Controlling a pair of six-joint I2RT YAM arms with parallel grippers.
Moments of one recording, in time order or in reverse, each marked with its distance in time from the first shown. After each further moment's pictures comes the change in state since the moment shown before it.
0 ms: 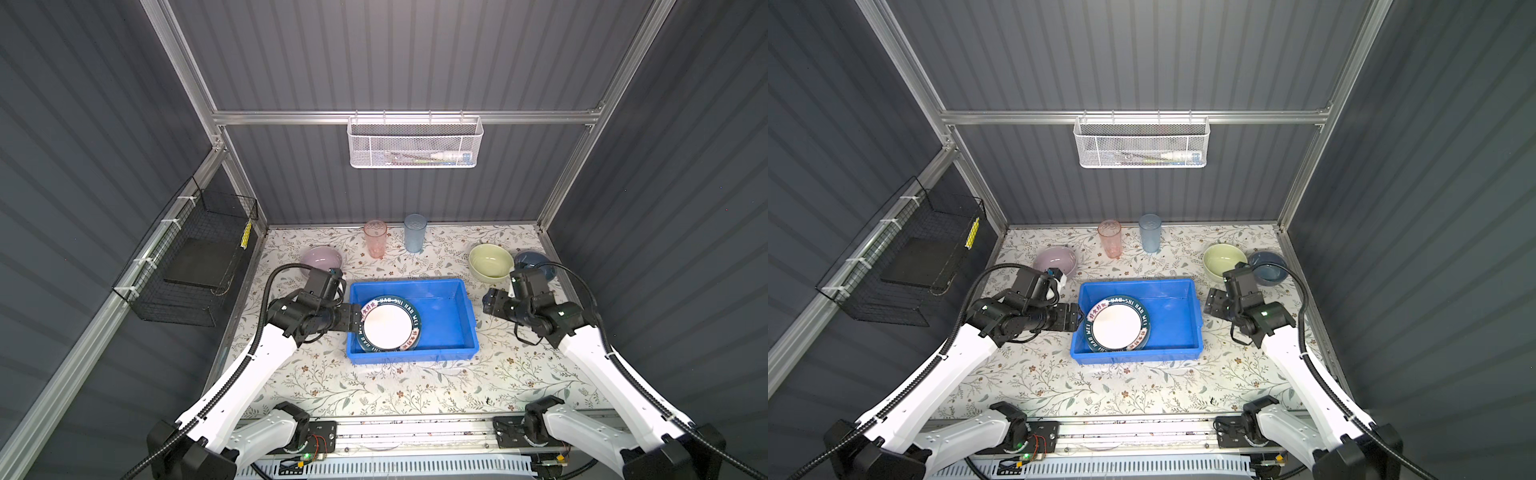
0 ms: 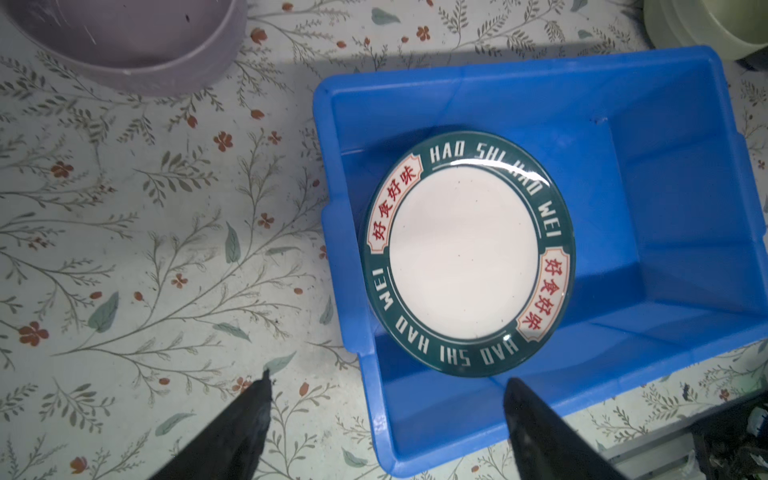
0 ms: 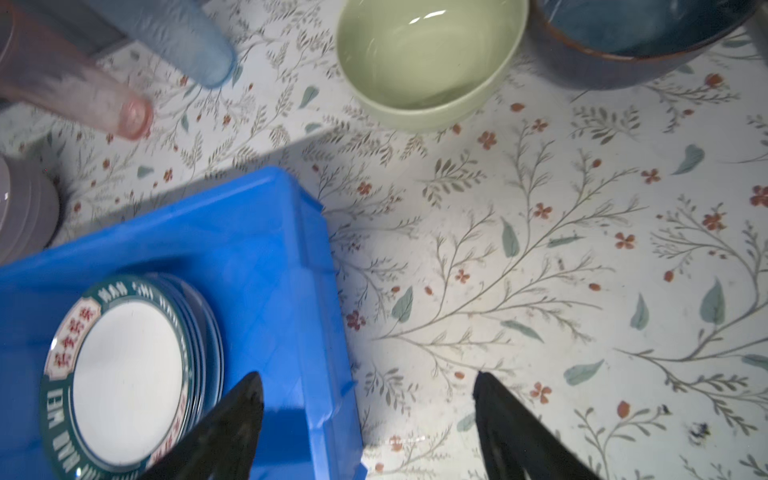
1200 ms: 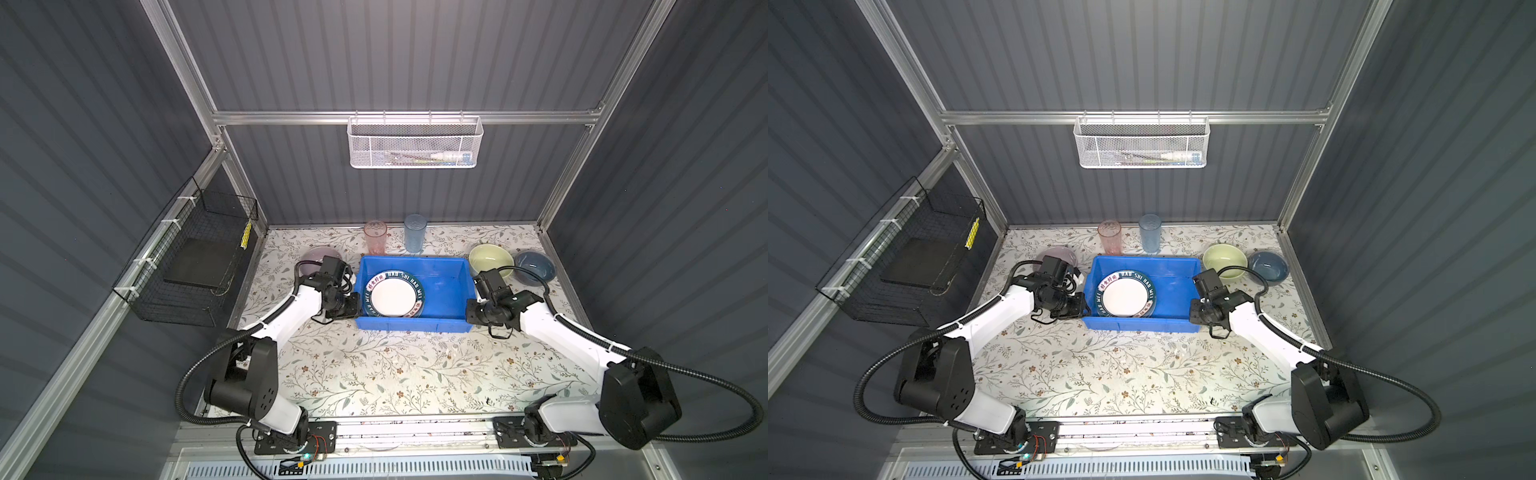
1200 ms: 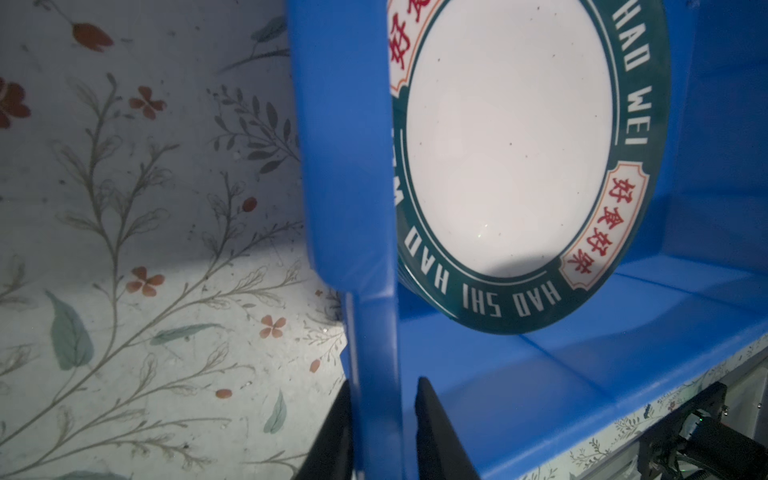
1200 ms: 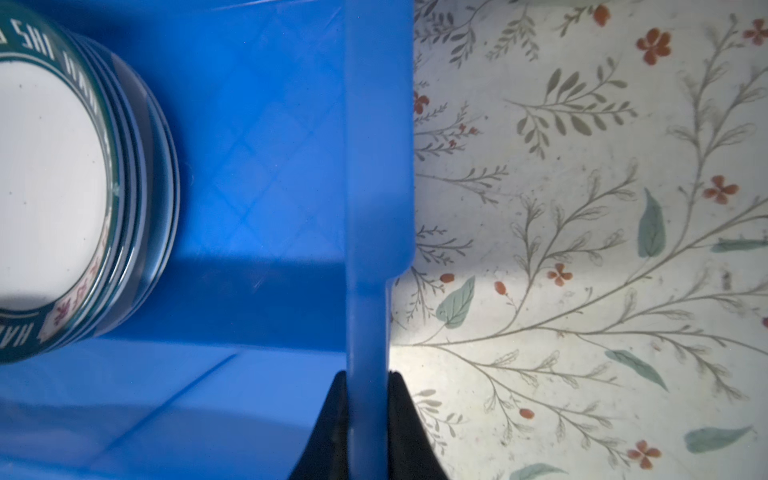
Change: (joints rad) left arm 0.129 0.396 -0.029 0.197 0.301 0.004; right arm 0.201 0.261 -0.049 0.084 -0.024 -0.026
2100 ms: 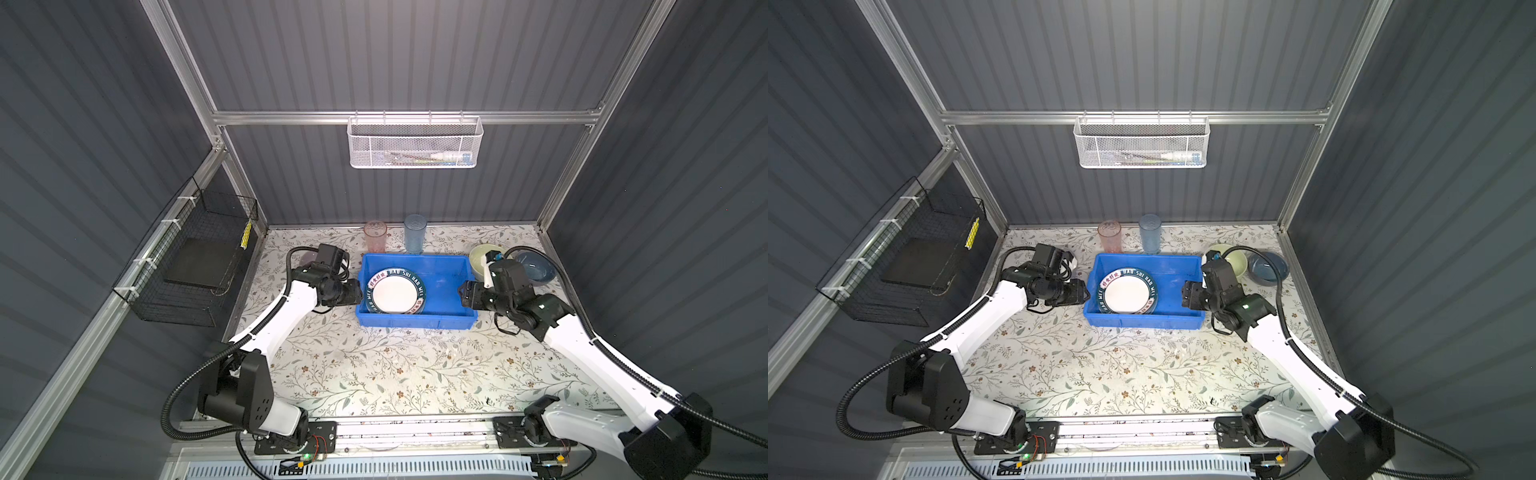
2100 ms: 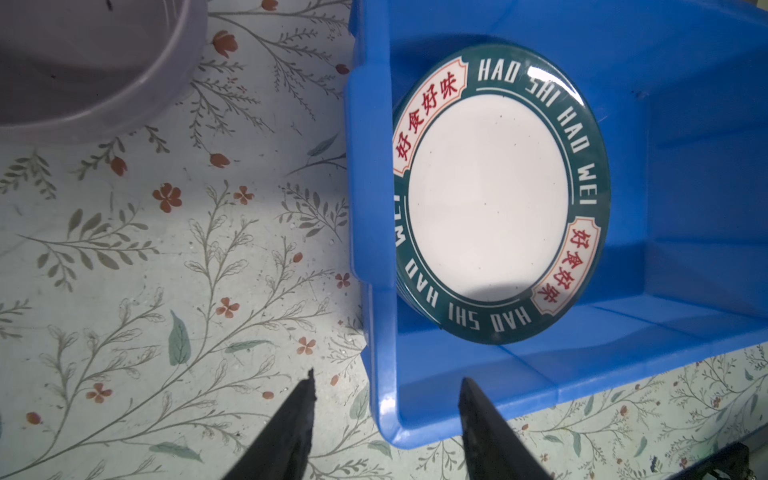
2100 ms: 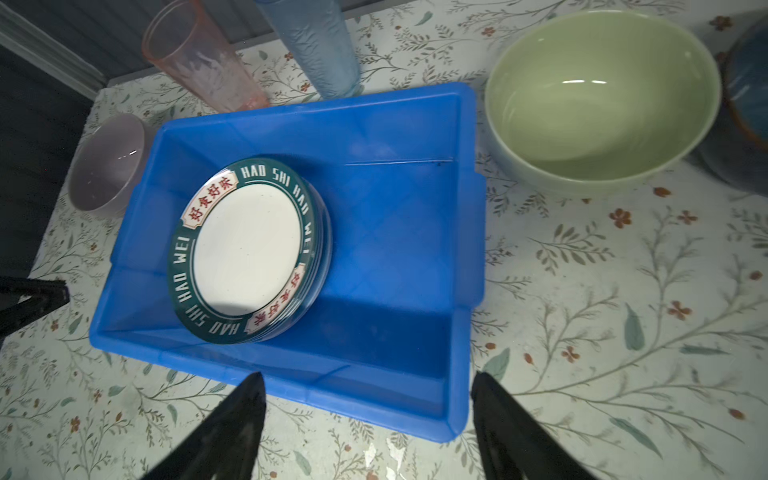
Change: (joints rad) left arm 0.001 -0.021 0.138 -0.044 -0.109 -0.008; right arm 0.016 -0.206 0.084 0.047 0.028 -0.029
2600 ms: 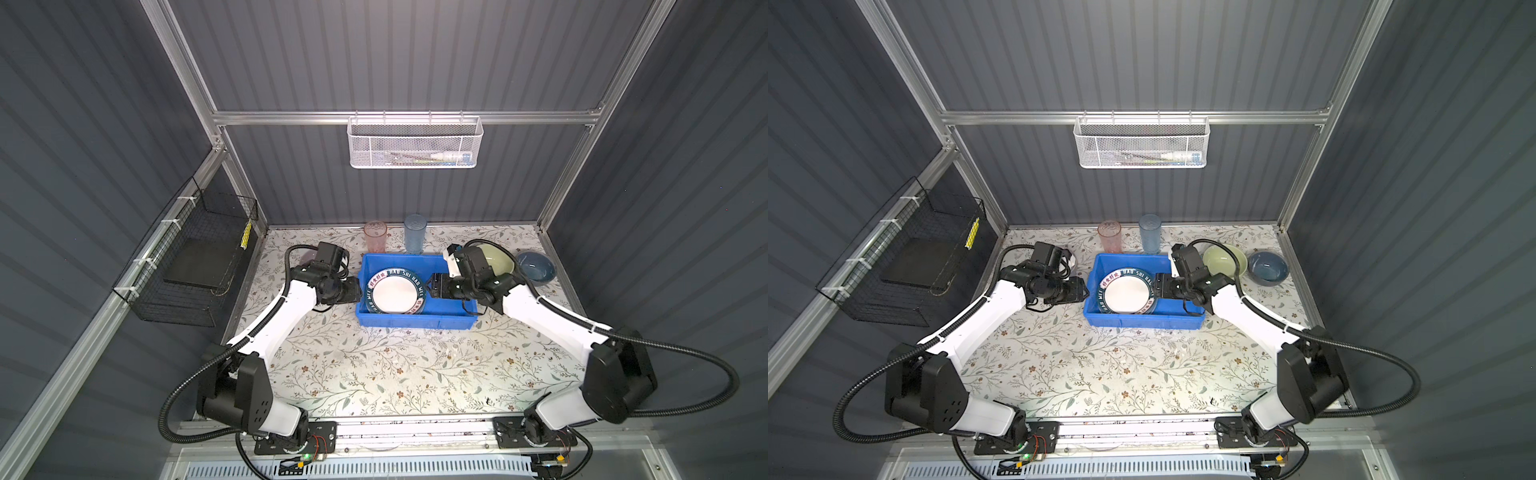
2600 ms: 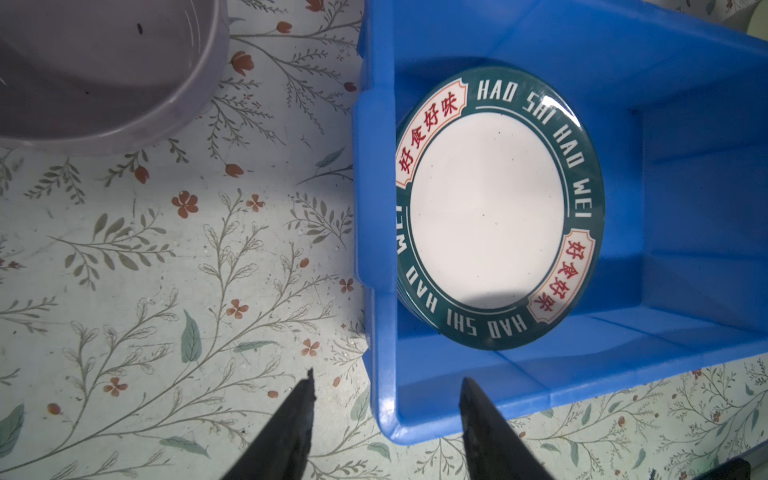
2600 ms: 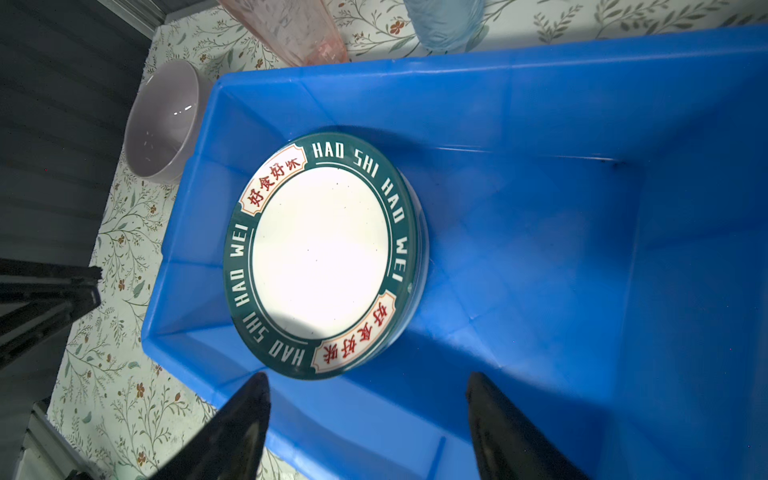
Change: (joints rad) left arm -0.003 -0.017 0.030 -0.011 -0.048 -0.025; right arm 0.075 0.325 0.130 0.170 -0.202 0.003
